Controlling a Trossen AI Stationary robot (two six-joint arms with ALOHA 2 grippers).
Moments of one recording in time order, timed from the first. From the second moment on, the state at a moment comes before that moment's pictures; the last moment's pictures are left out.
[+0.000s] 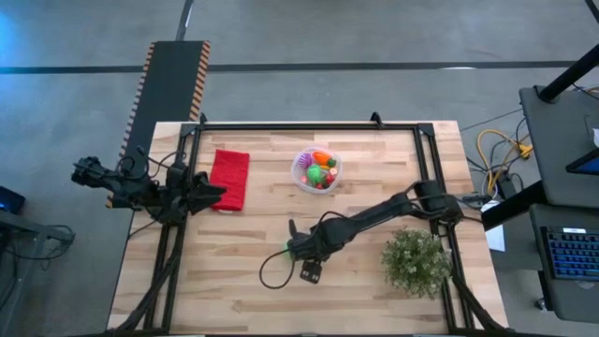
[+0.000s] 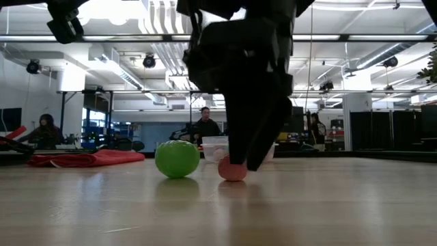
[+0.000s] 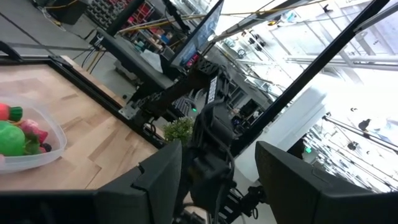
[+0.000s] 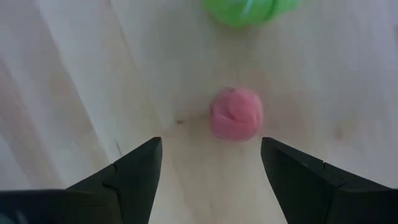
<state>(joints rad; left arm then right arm) -0.39 0.32 0.41 0.00 -0.39 -0.70 0.29 2.16 1.63 -0.78 -0.09 0.66</state>
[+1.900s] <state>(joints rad) -0.39 0.35 0.41 0.02 -0.40 -0.76 0.24 2.20 1.83 -0.99 -0.02 0.77</state>
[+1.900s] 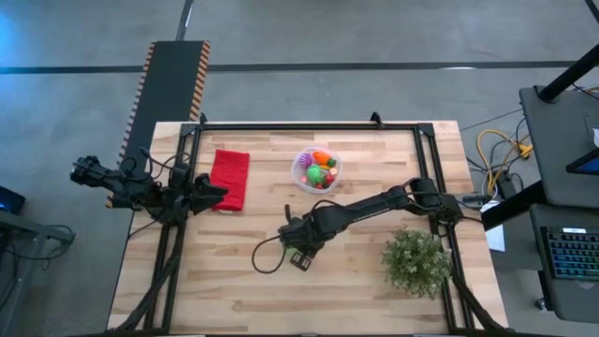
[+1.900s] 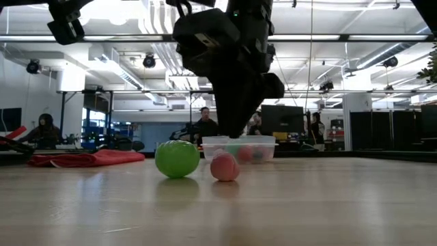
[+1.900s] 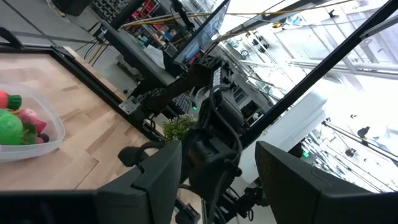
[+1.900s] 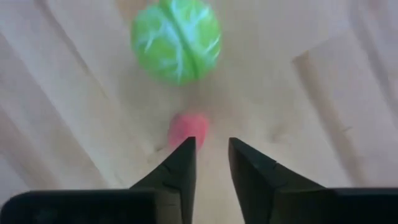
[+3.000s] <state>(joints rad) -0.39 0.35 0.41 0.02 -0.40 -0.78 0.23 2.40 2.04 -1.14 -0.07 0.78</state>
